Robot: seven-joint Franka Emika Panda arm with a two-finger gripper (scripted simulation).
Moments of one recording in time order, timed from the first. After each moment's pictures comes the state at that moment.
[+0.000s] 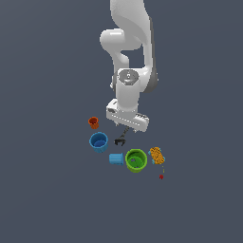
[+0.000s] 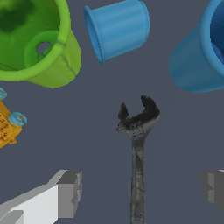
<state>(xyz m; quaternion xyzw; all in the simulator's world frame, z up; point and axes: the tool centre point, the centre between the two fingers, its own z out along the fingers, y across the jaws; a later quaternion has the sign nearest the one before) -0.063 0.024 0.099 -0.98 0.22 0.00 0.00</state>
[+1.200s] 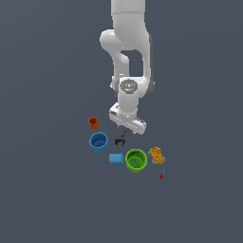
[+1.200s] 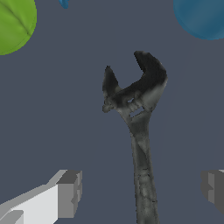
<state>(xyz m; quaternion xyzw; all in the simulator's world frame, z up) -0.093 0.029 0.041 -0.96 0.27 0.00 0.00</state>
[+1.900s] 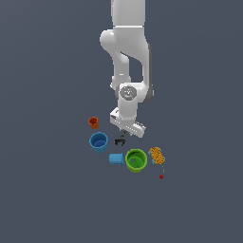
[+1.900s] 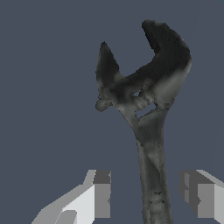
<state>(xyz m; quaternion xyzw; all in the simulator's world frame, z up) -0.095 0.028 0.010 -0.96 0.27 0.00 0.00</state>
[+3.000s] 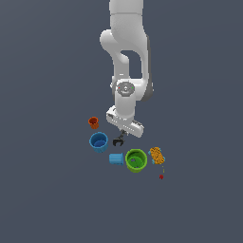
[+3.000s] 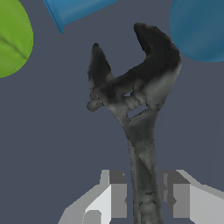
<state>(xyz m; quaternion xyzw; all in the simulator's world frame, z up) -0.077 0.015 0.041 -0.96 0.27 0.00 0.00</state>
